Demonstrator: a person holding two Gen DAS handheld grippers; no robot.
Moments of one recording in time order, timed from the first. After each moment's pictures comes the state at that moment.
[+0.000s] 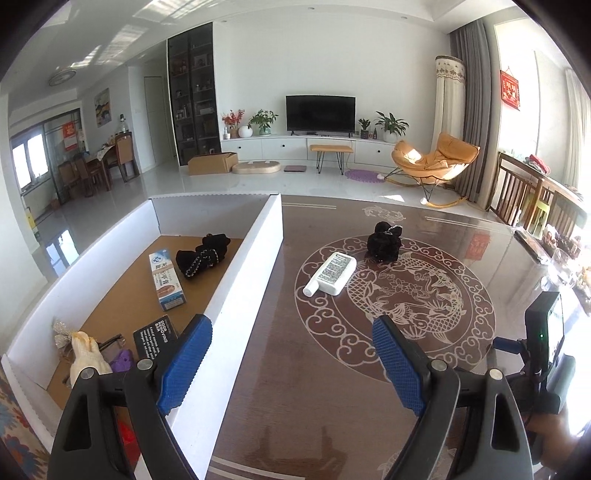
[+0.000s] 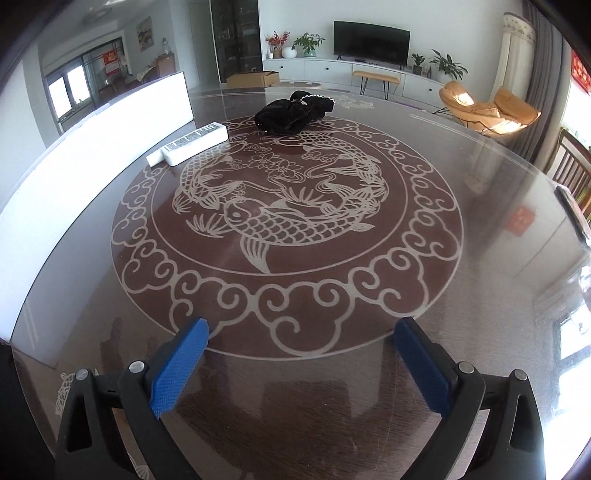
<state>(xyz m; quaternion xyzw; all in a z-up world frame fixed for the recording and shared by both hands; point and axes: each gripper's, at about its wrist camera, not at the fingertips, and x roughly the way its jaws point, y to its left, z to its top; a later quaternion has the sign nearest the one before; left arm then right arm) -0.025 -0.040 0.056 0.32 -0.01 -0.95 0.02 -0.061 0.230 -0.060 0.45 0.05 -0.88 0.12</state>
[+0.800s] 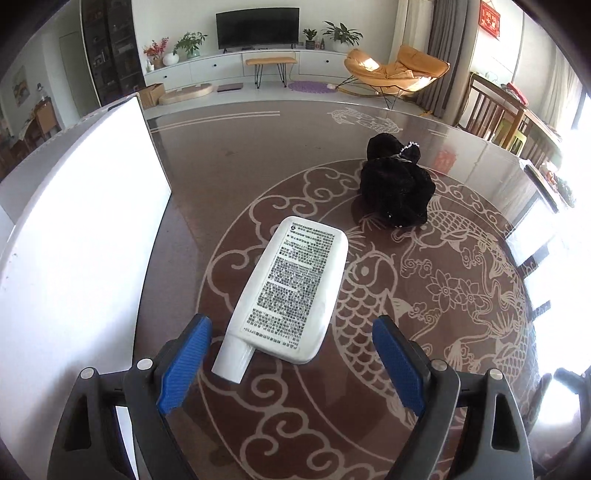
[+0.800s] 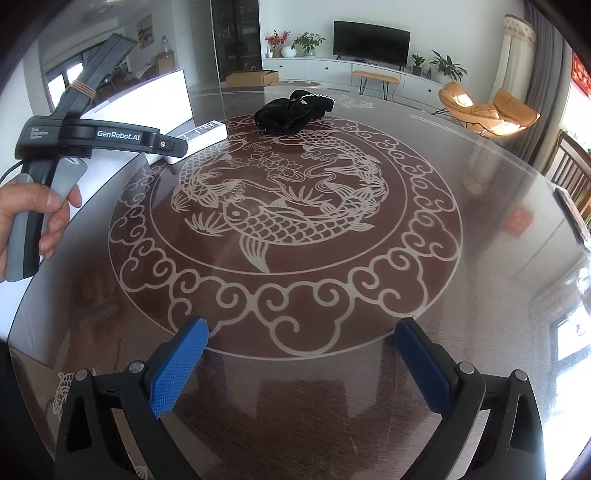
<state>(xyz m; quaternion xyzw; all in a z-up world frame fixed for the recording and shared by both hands) -0.242 -0.004 -0.059 0.48 -0.04 -0.87 -0.09 -0.062 0.228 -0.061 0.45 0.06 -0.88 0.11</state>
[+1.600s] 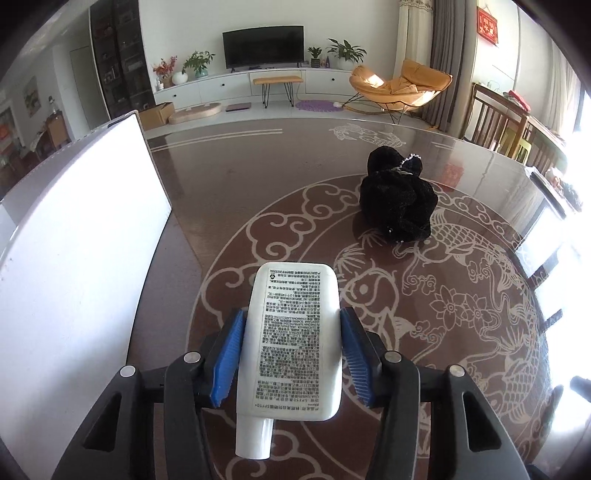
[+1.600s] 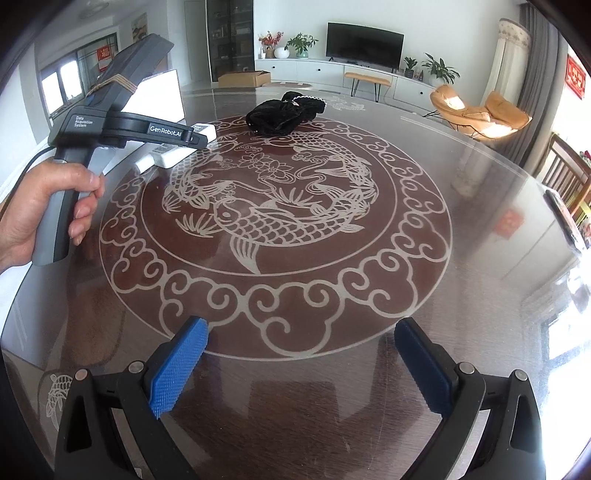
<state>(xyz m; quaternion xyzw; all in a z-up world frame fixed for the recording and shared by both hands) -0.223 0.003 -0.057 0.44 -0.04 -0.90 -0.07 -0.061 0.229 -0.061 0.45 0.07 -0.89 0.09</state>
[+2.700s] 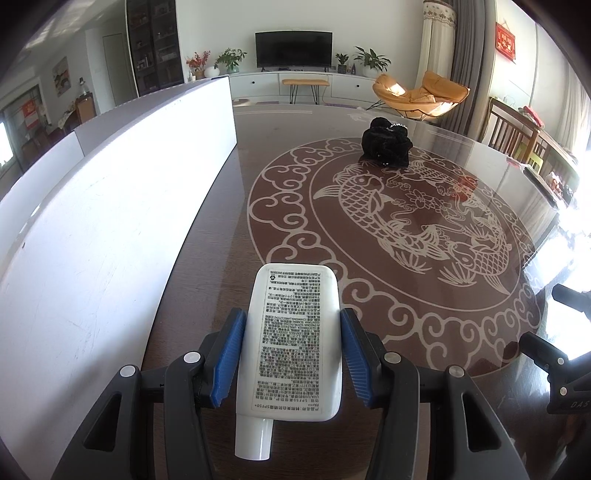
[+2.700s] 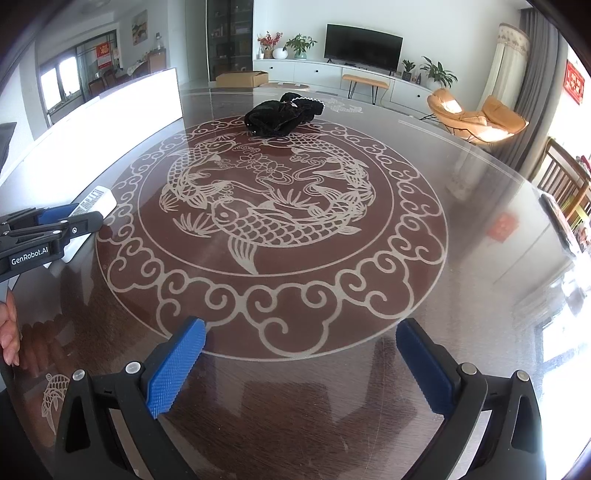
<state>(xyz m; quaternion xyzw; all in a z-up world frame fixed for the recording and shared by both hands) -0.099 -0.026 -0.060 0.43 -0.02 -0.90 -0.03 -0.059 0.228 -0.060 0.44 0.08 -0.89 0.09</state>
